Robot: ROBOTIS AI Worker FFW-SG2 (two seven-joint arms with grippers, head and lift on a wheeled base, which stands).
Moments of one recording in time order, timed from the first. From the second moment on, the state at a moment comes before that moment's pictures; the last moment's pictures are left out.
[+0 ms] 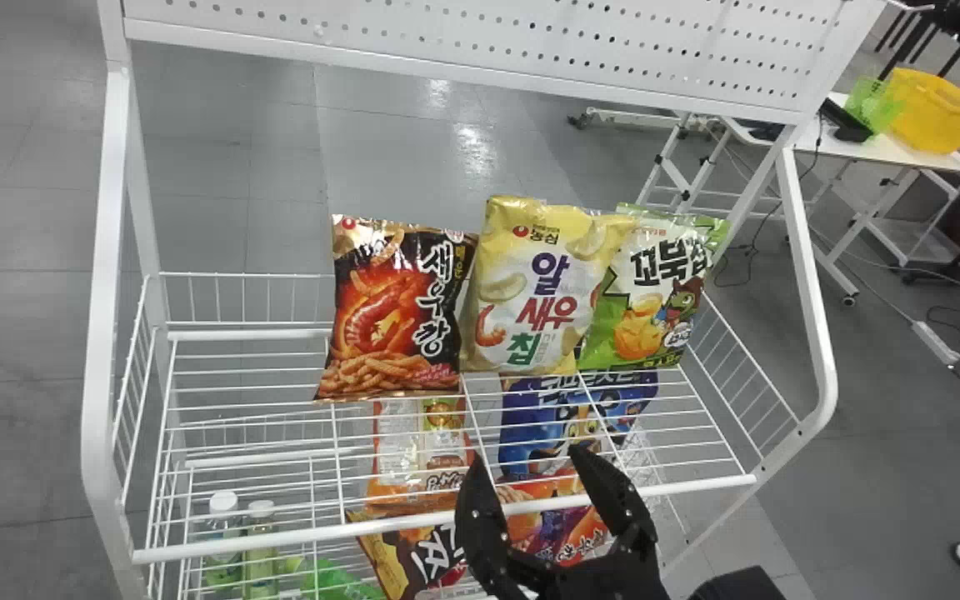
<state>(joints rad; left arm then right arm) 0.61 0.09 0.02 -1.78 0.51 0.96 -1.01 0.80 -0.27 0.13 -2.18 -0.21 -0.20 -0.13</state>
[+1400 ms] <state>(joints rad) 0.63 0.08 0.03 -1.79 0.52 0.94 -1.01 0.89 -0.29 0.12 -2.20 -0.22 -0.29 -0.13</state>
